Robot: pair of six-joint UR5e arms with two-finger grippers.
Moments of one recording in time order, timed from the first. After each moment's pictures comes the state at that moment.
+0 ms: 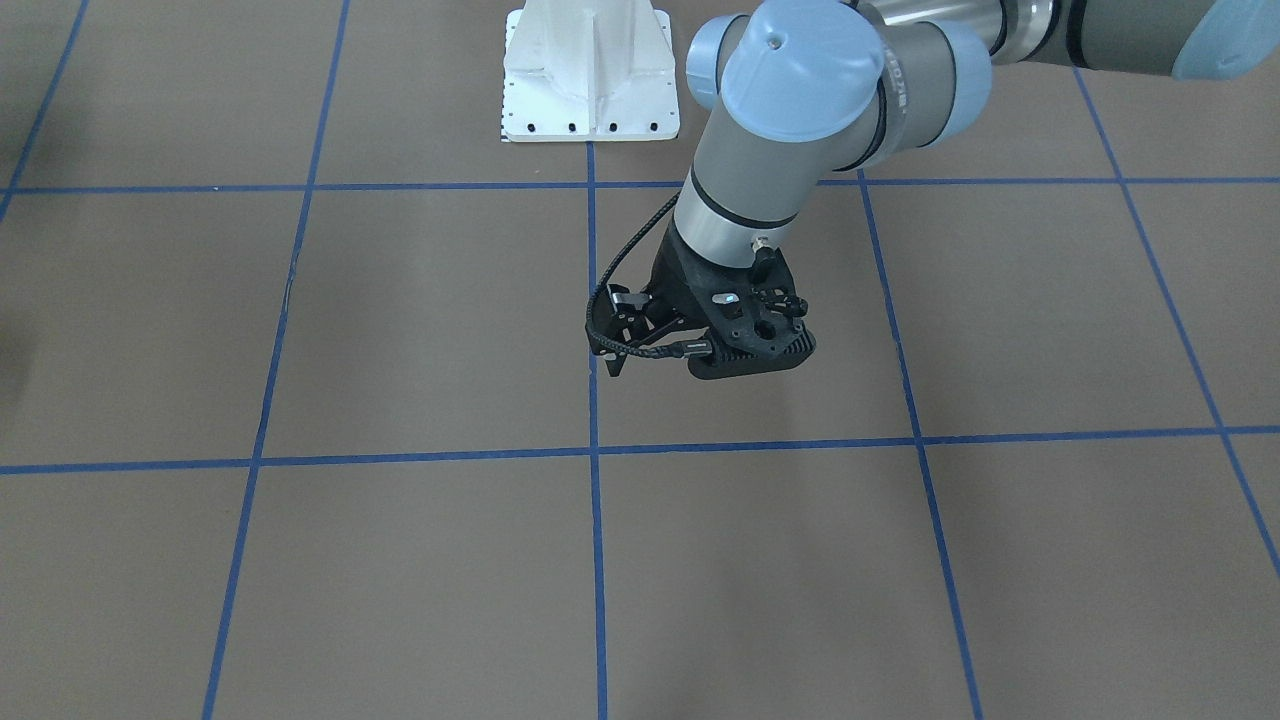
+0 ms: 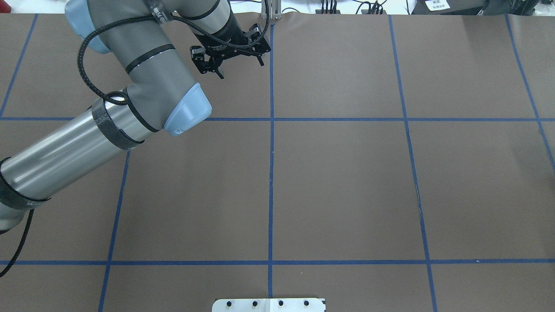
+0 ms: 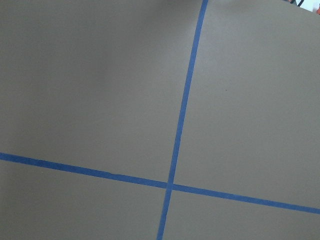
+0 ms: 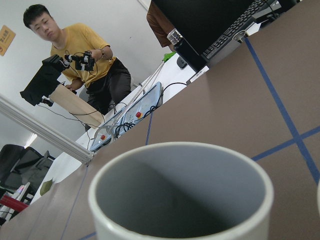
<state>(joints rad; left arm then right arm) -0.82 -2.50 -1.51 -1.62 -2.11 -1.30 1.08 -1.98 1.22 0.80 1.73 1.65</state>
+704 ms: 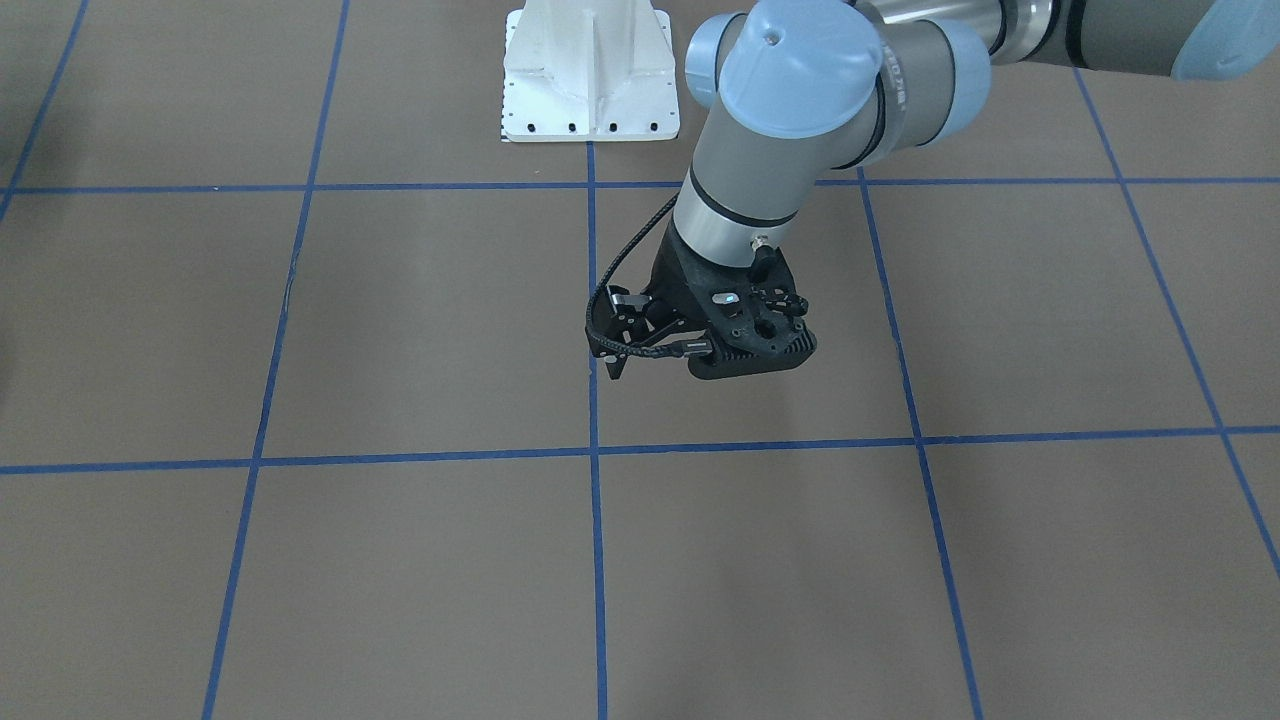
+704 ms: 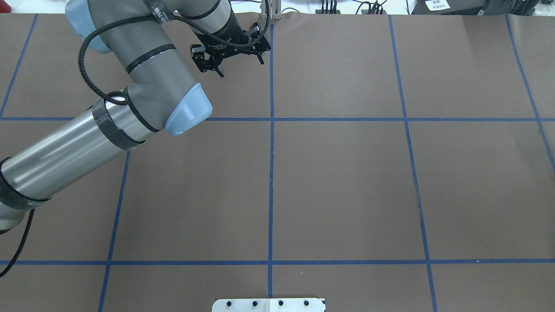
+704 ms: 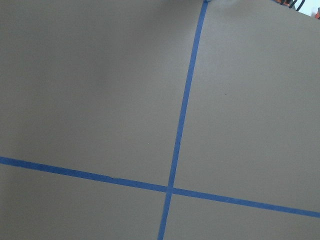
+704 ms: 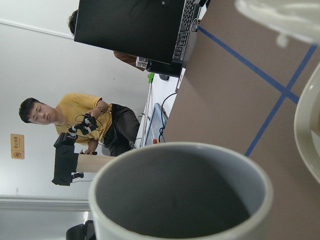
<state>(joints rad) -0.82 -2.50 -1.51 -1.62 -2.09 -1.30 1.12 -1.95 1.18 0.88 1.70 2.13</state>
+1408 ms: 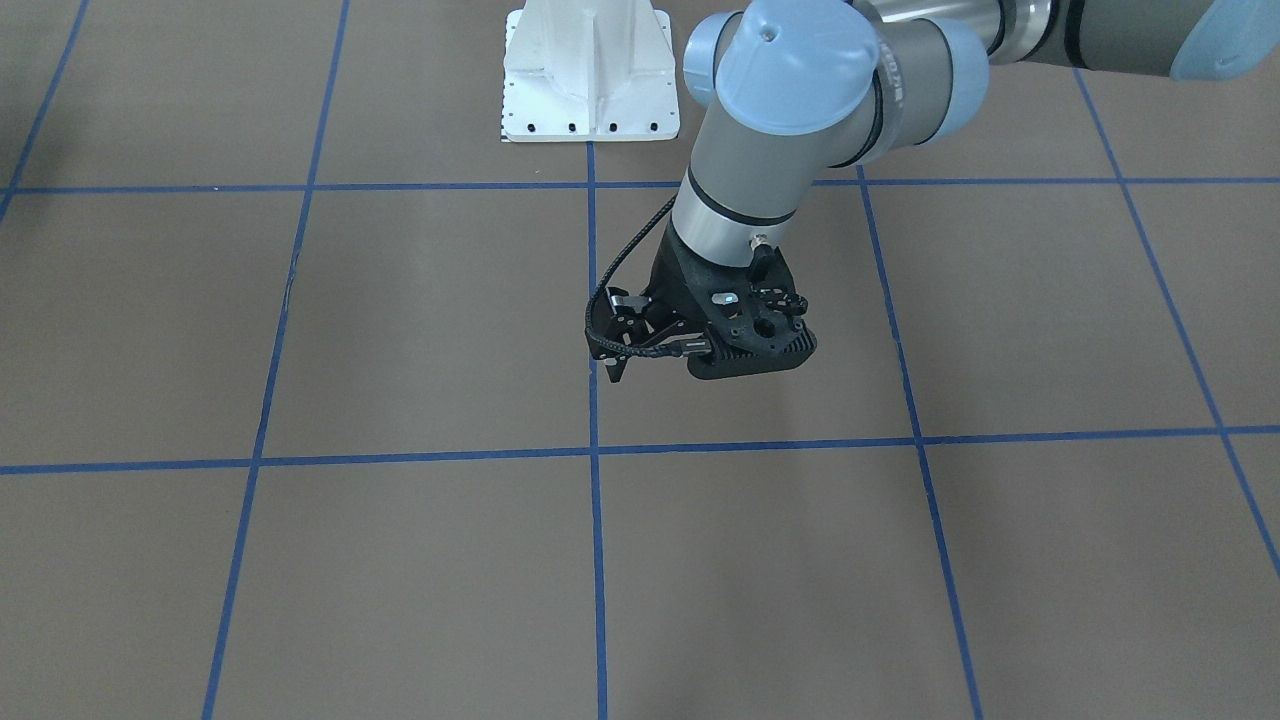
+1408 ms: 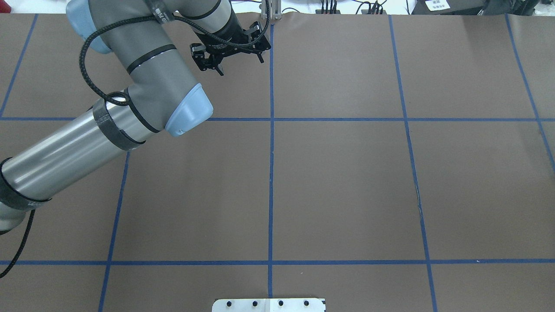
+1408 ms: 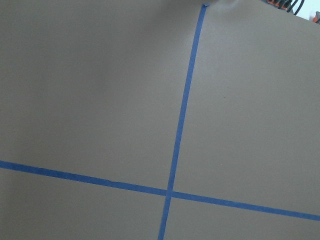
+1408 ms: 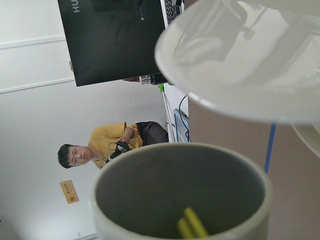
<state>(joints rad) -0.82 -2.50 -1.51 -1.62 -2.07 -1.30 1.14 -1.87 1.05 1.03 1.63 2.51</state>
